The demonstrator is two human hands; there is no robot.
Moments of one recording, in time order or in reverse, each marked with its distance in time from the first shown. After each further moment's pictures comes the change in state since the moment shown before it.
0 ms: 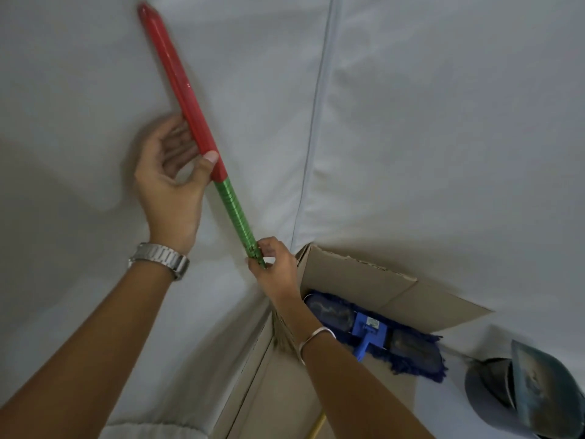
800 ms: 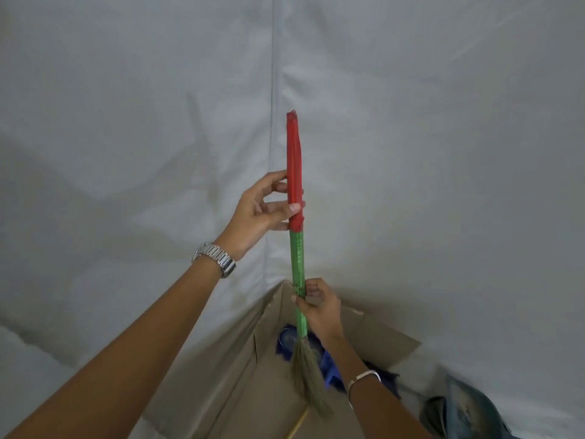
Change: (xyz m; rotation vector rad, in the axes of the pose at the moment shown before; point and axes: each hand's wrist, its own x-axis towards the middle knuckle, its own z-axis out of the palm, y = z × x) left_hand -0.051 0.215 0.080 -0.184 -0.632 -0.203; right_hand -0.107 -0.107 -0.218 0.019 0.059 0.025
